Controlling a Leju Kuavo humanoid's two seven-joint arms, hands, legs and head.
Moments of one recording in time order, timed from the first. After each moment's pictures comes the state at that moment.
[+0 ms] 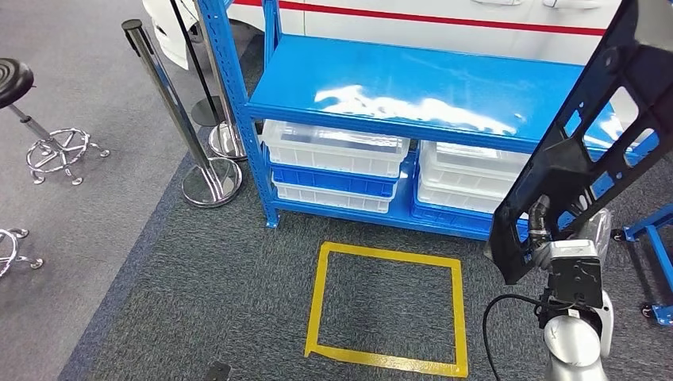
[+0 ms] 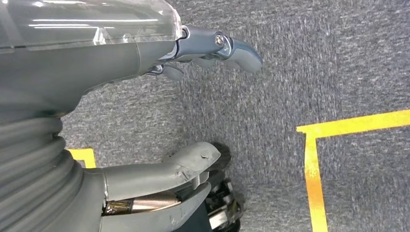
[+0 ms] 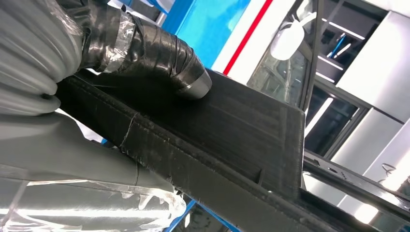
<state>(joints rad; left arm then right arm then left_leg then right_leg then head) -0.12 -0.20 0.71 -0.23 -0.97 0.13 -0.44 -0.07 -0.11 -0.15 -1.82 0.29 -0.33 -0.30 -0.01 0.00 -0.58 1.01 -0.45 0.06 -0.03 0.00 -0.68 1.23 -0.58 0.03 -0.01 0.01</state>
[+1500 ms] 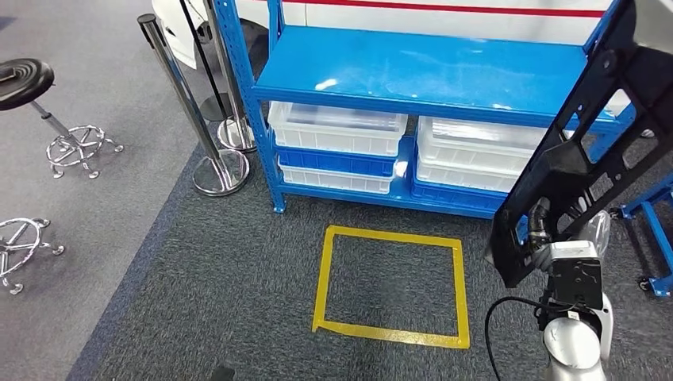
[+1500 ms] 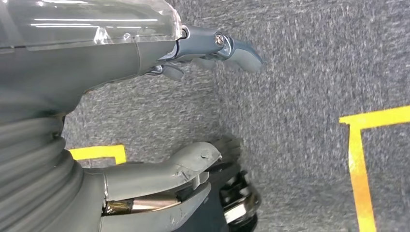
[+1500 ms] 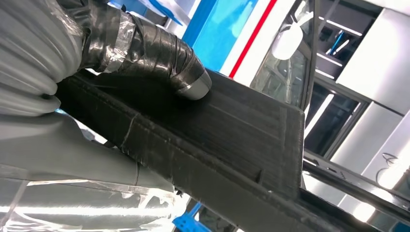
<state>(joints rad) -0.12 -0.20 0.71 -0.23 -0.96 0.13 -0.42 -0.06 -0.10 -0.15 -1.82 0.29 -0.33 -0.30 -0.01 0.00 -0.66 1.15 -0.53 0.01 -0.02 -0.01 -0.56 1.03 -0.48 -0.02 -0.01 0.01</state>
